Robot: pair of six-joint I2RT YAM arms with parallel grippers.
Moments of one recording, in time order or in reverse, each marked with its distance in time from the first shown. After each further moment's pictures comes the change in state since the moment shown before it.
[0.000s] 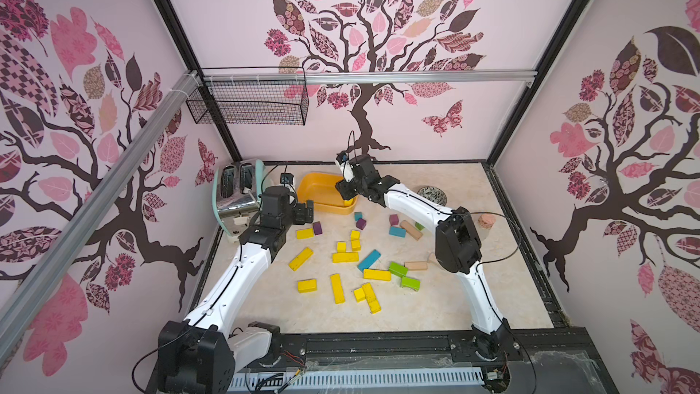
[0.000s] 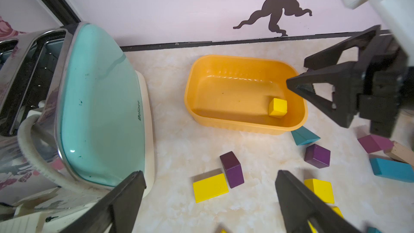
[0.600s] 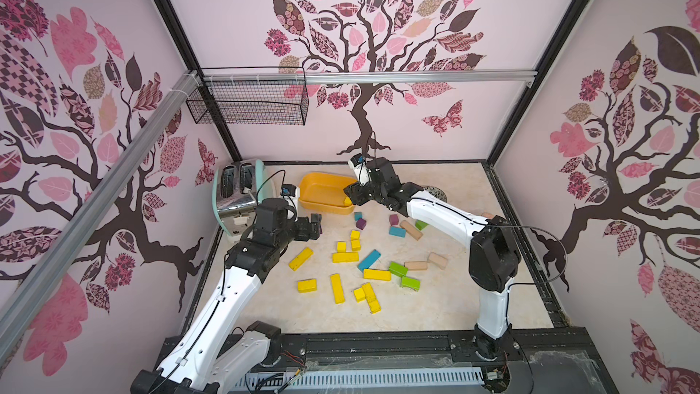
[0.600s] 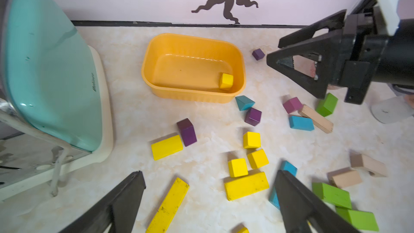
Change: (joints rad) left arm -0.104 -0.217 0.007 -0.265 0.154 -0.144; right arm 0.001 -0.330 -0.375 0.101 -0.066 0.090
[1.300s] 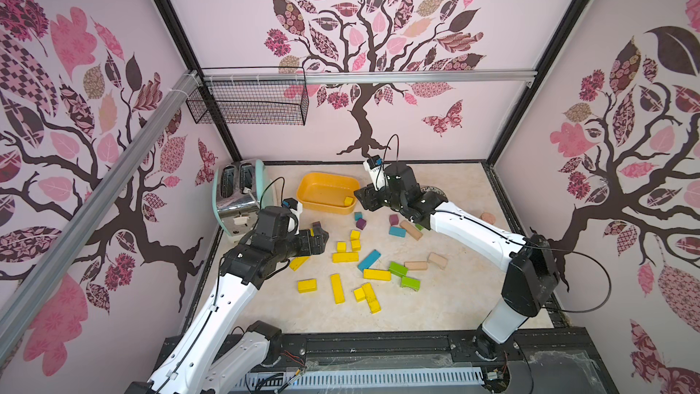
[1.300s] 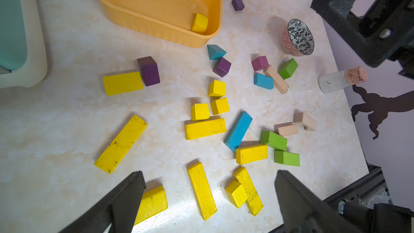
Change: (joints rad) left arm -0.031 -0.035 0.028 -0.248 0.161 -0.216; right arm 0.006 -0.251 -0.228 0.034 0.003 0.085
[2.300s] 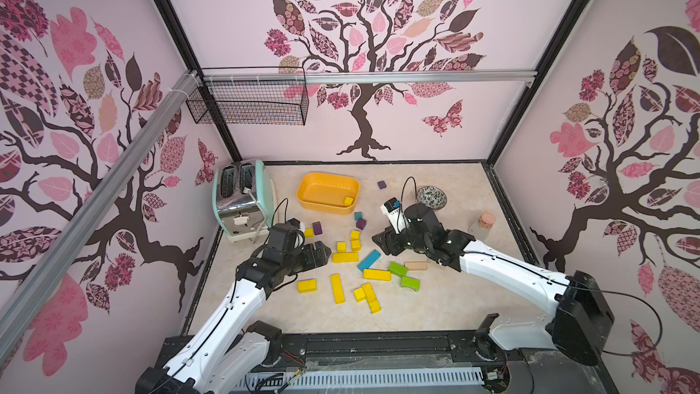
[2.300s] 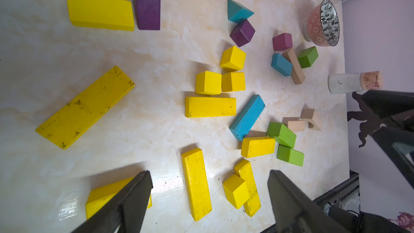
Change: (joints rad) left arm -0.005 -0.012 -0.282 0.204 0.060 -0.182; right arm 0.050 -0.382 -0.517 -0.015 -0.060 0.046
